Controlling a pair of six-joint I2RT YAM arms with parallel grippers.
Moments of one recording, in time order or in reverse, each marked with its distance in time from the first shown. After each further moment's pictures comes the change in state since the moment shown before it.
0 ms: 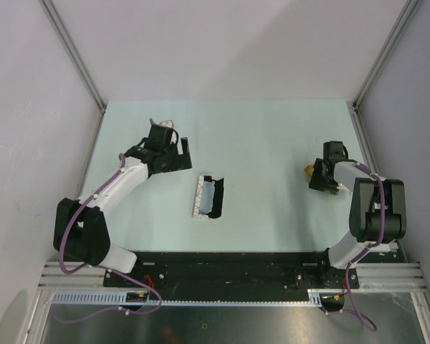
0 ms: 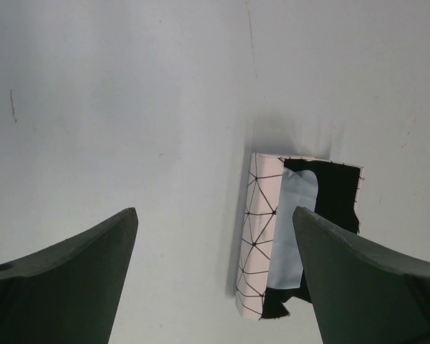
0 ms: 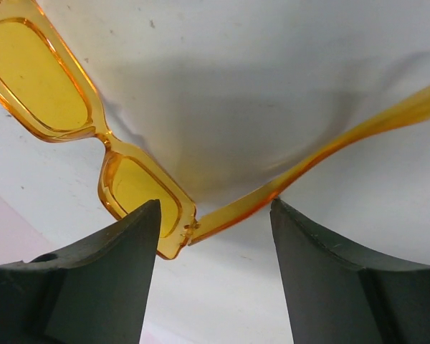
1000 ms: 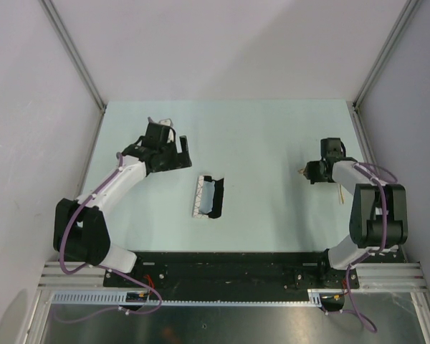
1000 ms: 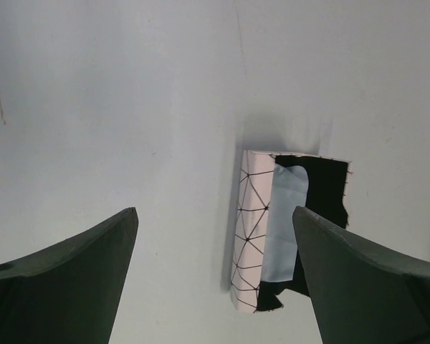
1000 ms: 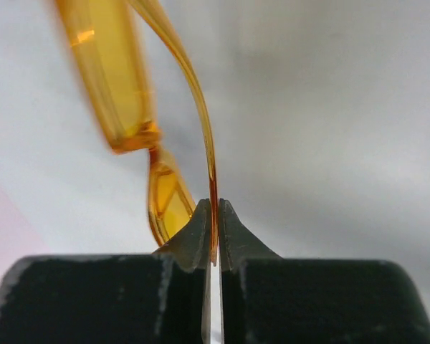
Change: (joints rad) left arm 0.026 0.000 0.007 -0.007 0.047 0.005; right arm 0.031 -0.017 0.020 -0.002 -0.099 -0.217
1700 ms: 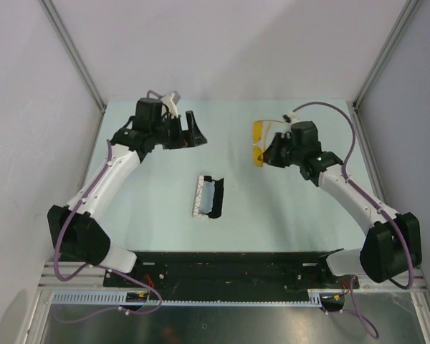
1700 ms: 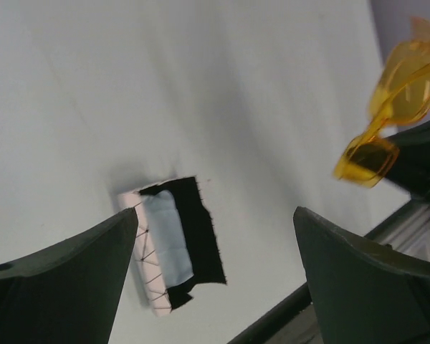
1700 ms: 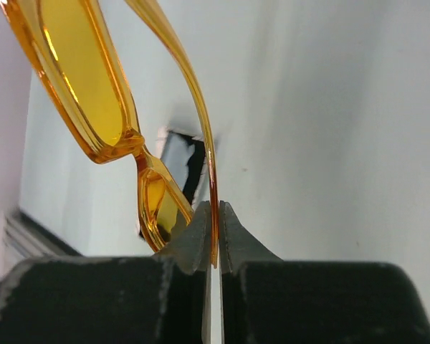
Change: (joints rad) left arm 0.006 0.000 0.254 -0.027 0.350 0.033; right arm 0.363 -0.257 0.140 0.093 -0.319 -0.989
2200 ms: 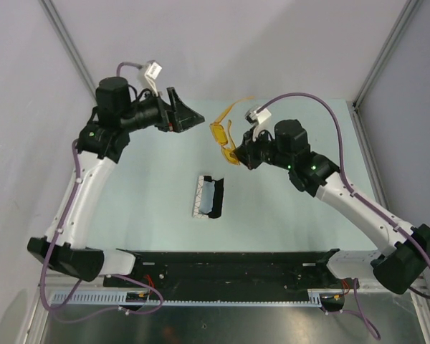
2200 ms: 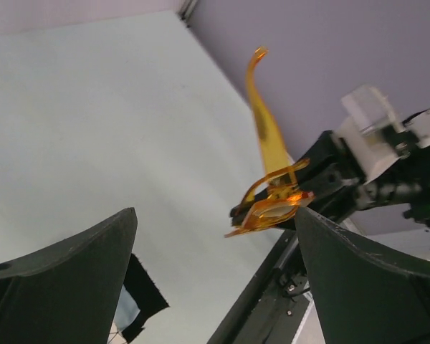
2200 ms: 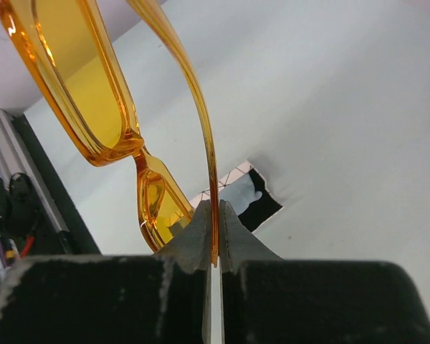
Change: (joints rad) left arm 0.043 -0.109 0.248 0.002 0.315 0.001; right arm 0.331 -0.090 0.166 0.052 -0.048 -0.424
